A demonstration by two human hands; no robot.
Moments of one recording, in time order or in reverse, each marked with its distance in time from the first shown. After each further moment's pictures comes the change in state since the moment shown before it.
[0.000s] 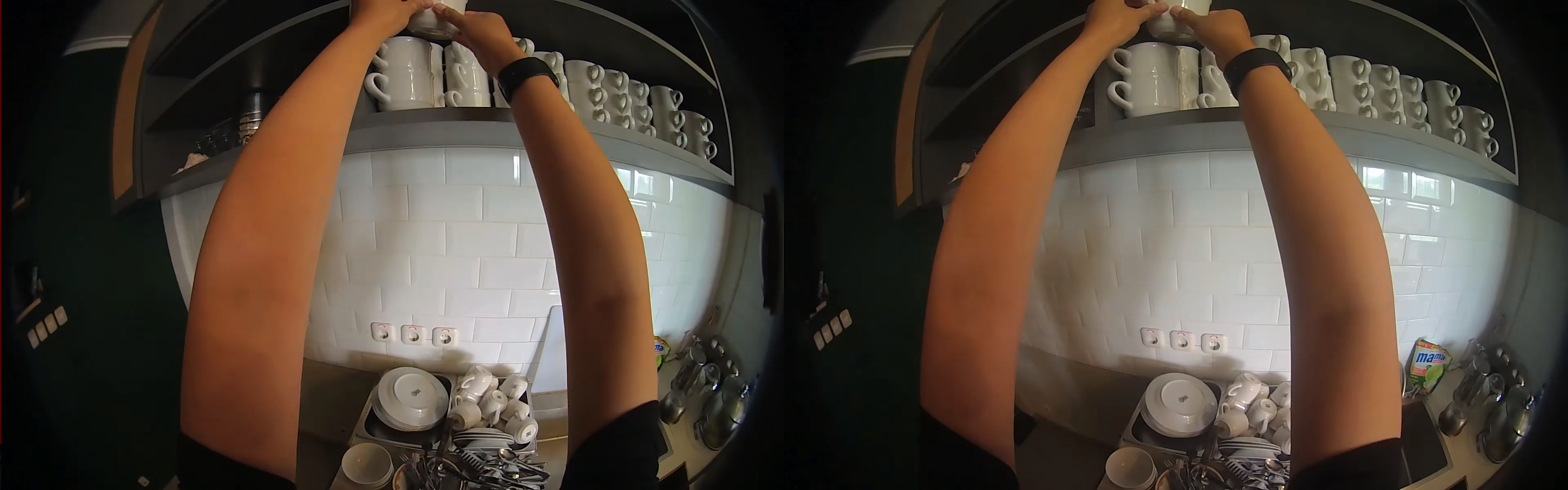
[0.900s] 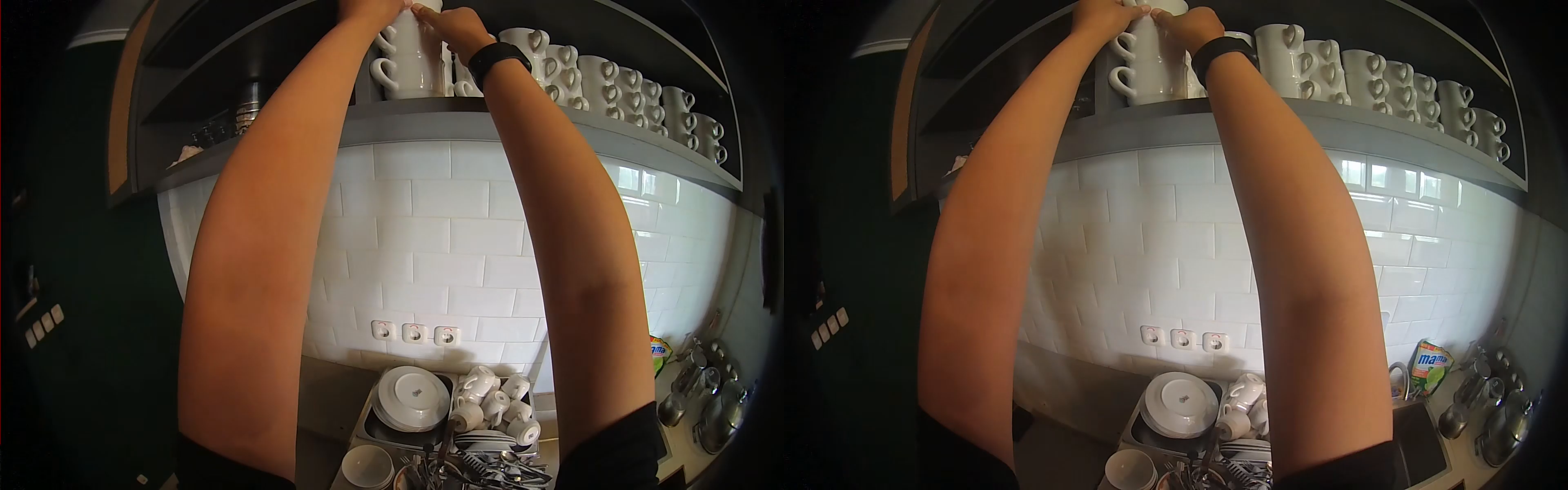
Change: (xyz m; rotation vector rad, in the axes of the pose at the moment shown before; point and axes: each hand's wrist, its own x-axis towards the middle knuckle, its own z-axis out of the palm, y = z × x) left_hand -0.009 -0.026 -0.003 0.145 -0.007 -0.259; right_hand 0.044 0.062 0.047 -0.634 0.066 -0.135
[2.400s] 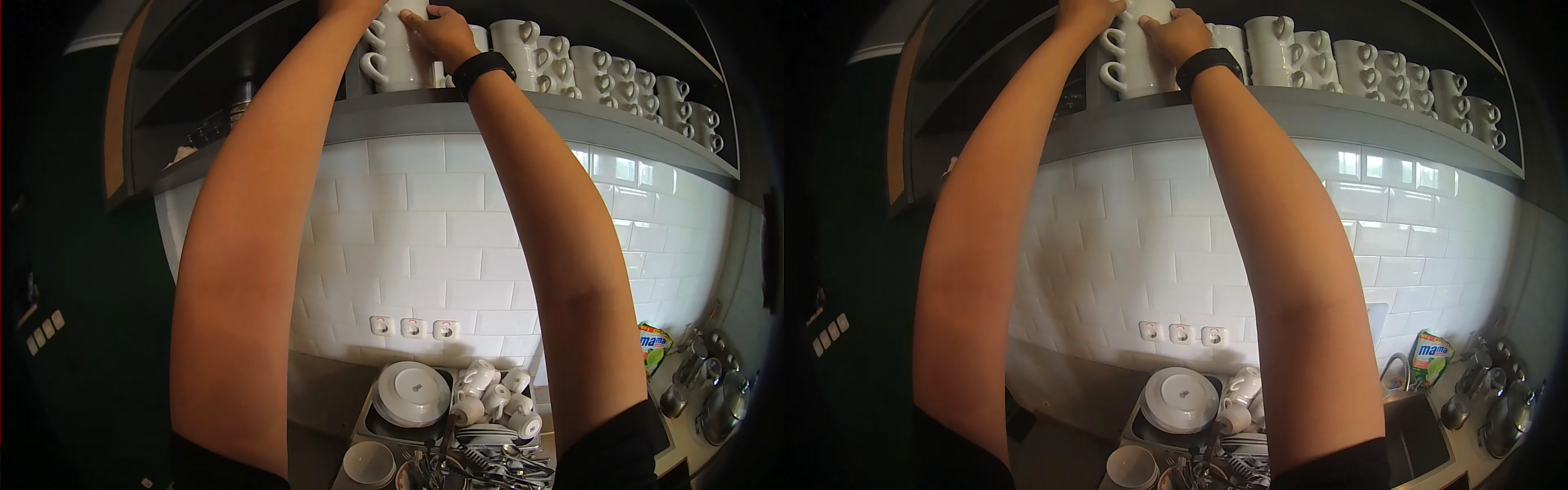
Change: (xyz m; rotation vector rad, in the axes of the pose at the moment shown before) left_hand -0.012 0.013 -0.015 0.095 0.079 0.038; right_hand -0.044 -0.027 -0.001 0.194 0.116 0.200
